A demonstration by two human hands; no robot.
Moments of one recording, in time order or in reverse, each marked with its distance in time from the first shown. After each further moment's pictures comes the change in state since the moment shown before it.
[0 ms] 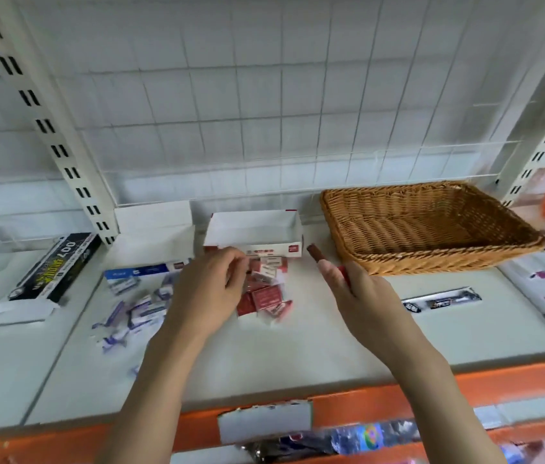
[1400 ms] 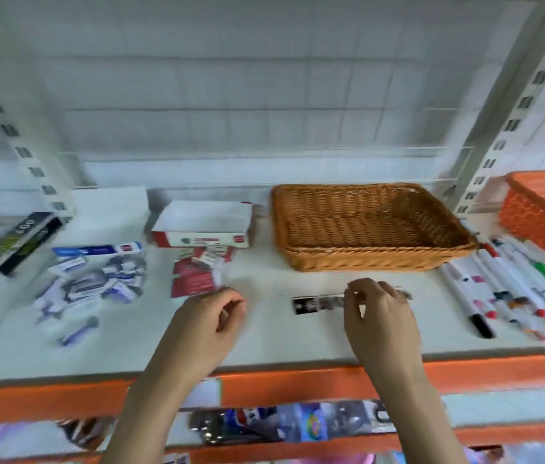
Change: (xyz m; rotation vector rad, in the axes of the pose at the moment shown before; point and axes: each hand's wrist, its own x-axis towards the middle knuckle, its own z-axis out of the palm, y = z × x) left_hand -0.063 0.079 0.039 -0.148 -0.191 -0.123; right_hand -0.023 0.099 -0.047 -0.280 0.311 0.021
